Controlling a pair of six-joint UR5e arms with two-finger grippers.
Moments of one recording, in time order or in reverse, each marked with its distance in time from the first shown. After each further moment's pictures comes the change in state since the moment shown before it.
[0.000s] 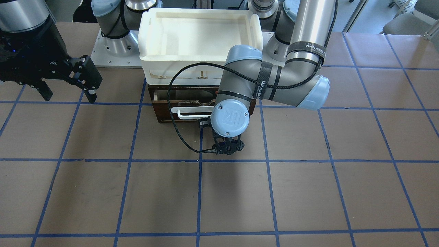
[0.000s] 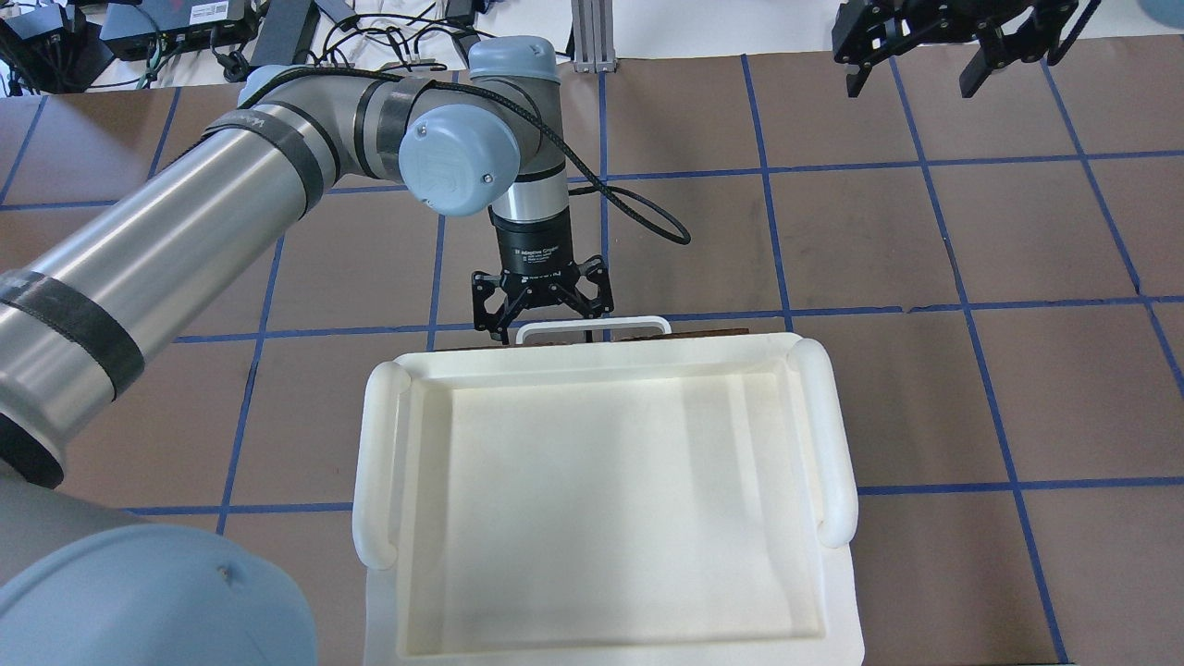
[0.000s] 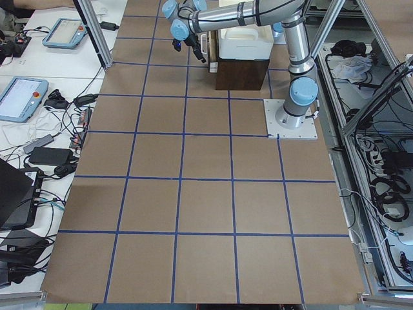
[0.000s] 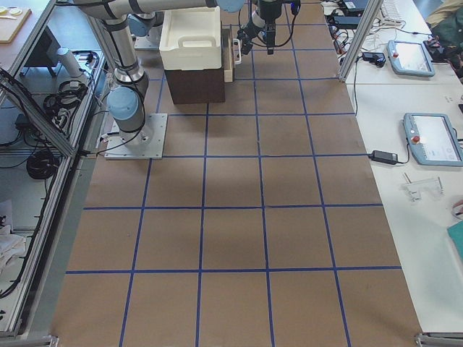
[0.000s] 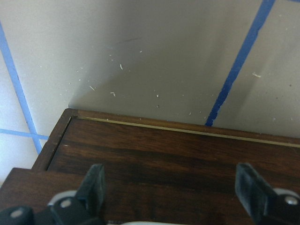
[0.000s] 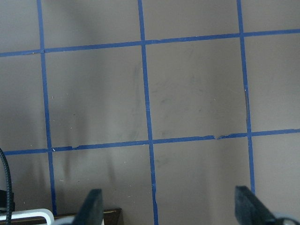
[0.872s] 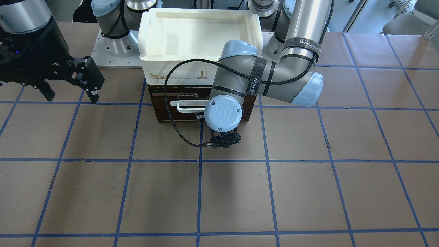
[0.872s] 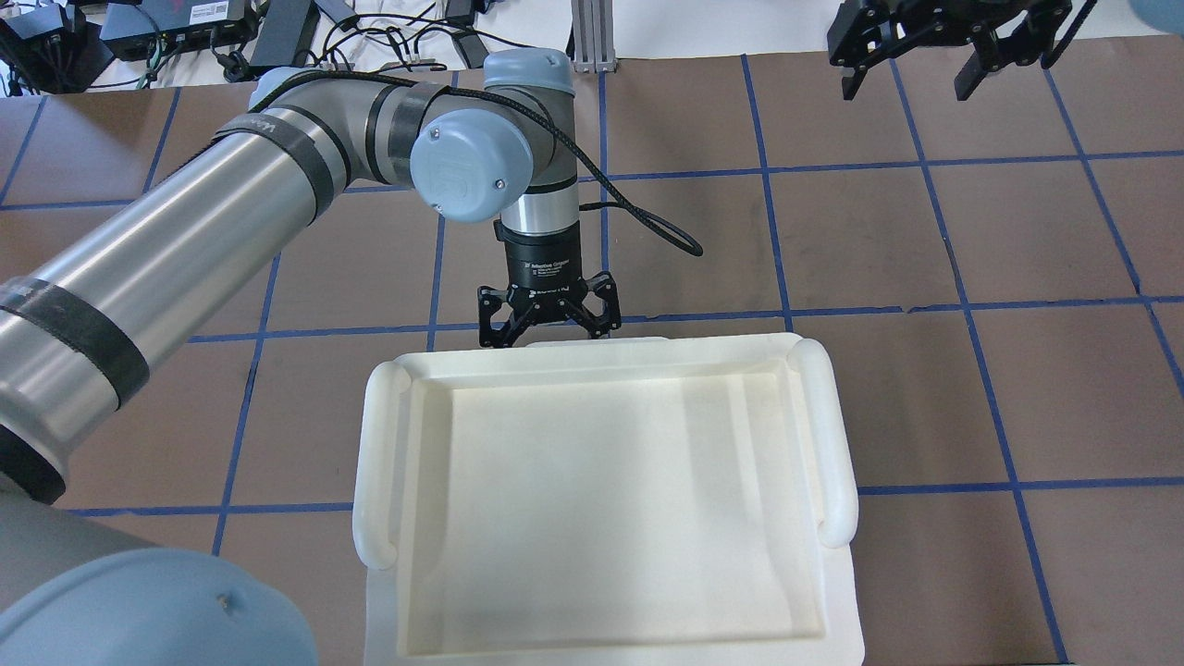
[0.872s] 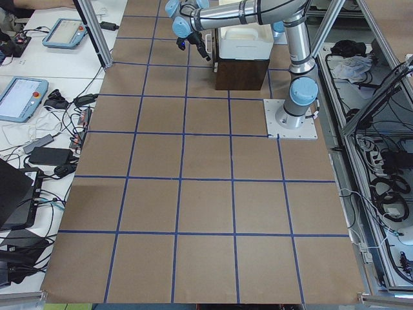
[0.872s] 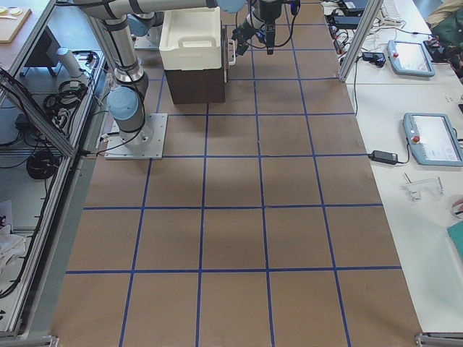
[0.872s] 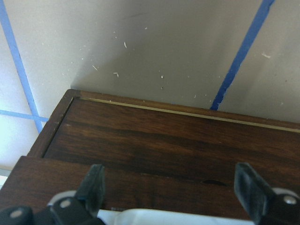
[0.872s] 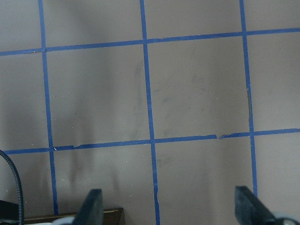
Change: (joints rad) left arm -0.026 0.008 -0.008 -0.052 -0.001 -0.053; right arm 0.004 0.001 0.007 -0.002 0.002 0.003
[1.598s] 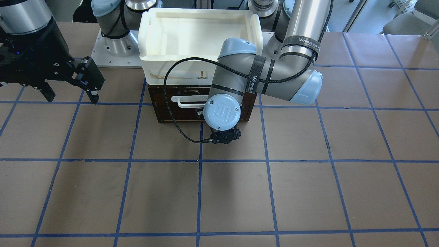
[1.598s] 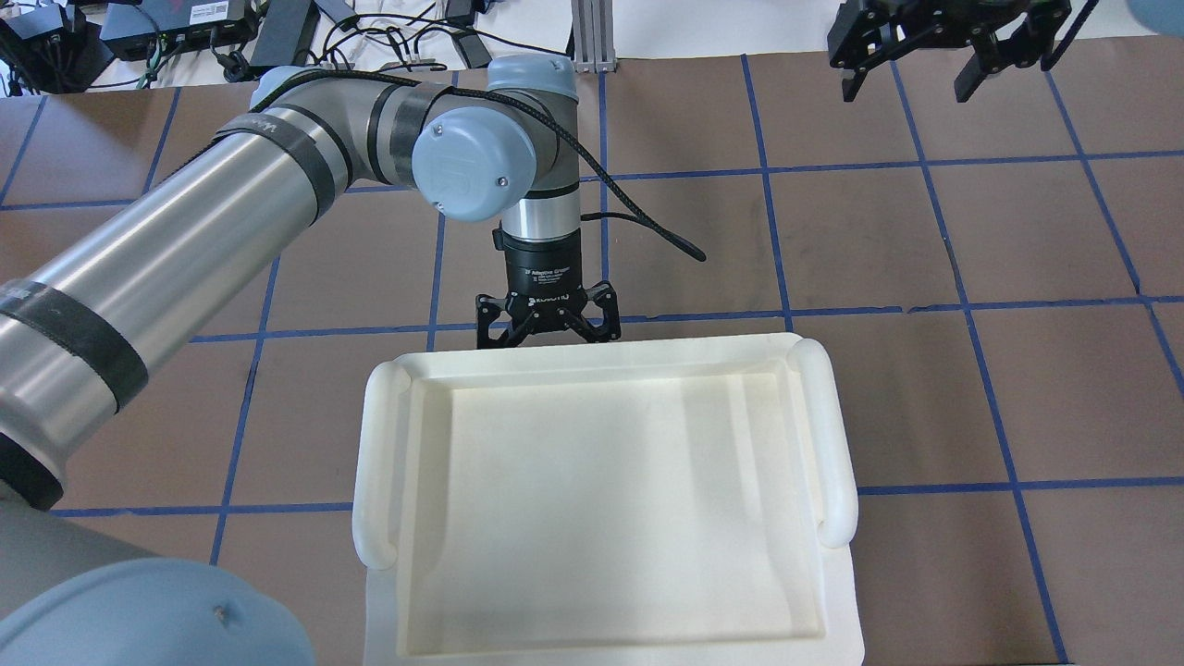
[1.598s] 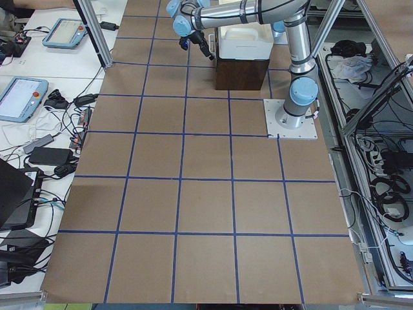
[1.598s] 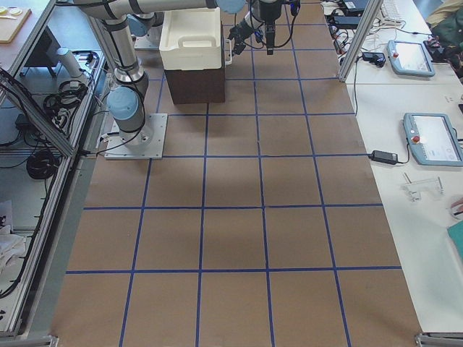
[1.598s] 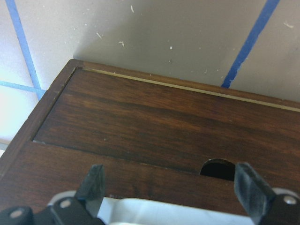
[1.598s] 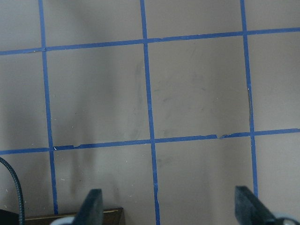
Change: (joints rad) left arm -0.005 0.006 0.000 -0.053 -0.001 -0.007; right arm -0.001 0.000 0.002 -0.002 0.002 -0.002
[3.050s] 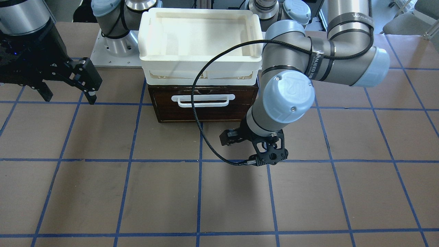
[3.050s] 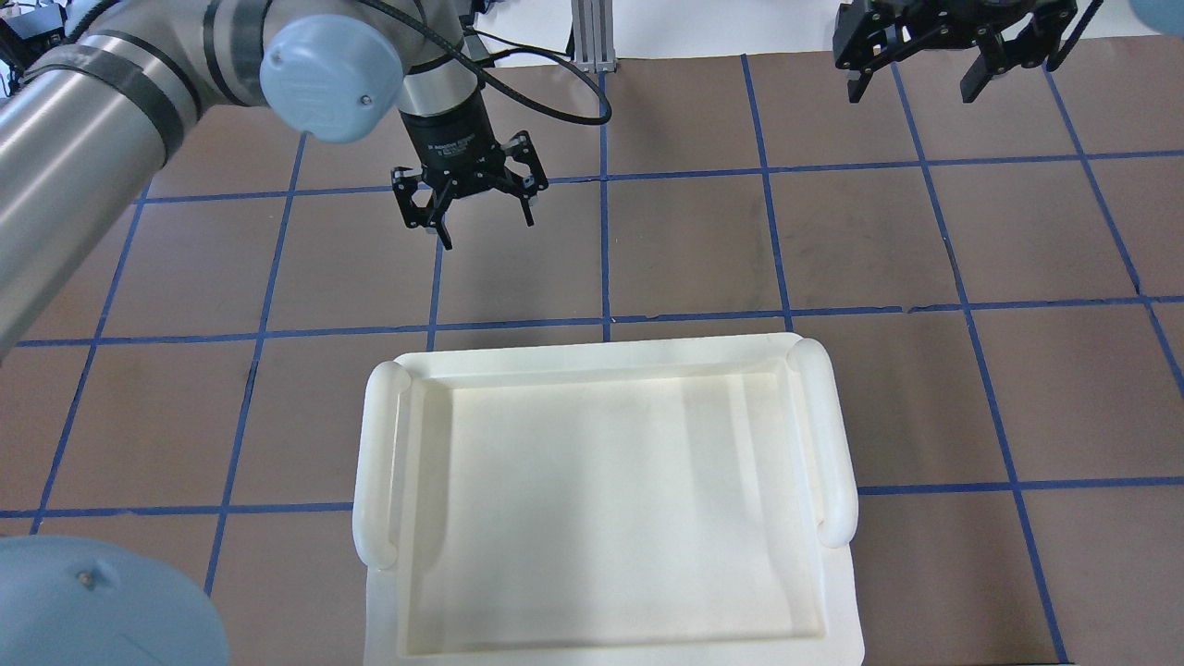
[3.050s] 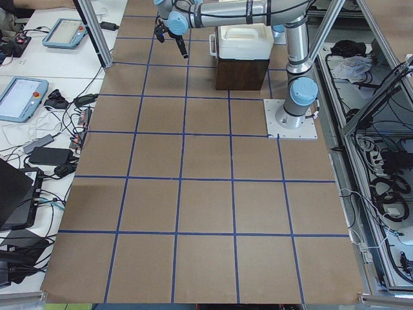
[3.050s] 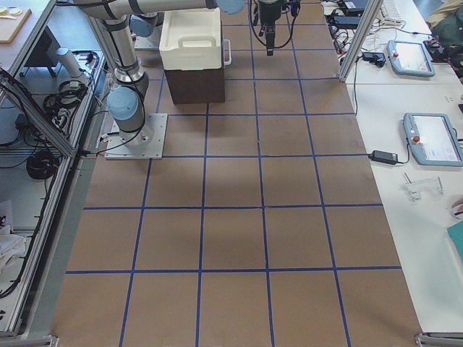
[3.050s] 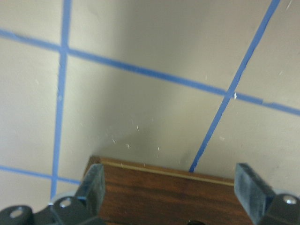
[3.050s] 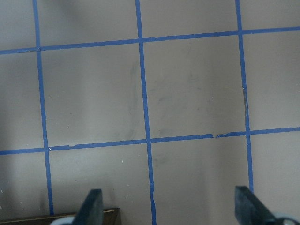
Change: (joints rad) left arm 0.190 0.083 0.104 0.269 0.032 0.136; right arm -0.005 -0.001 0.001 0.002 -0.012 -0.002
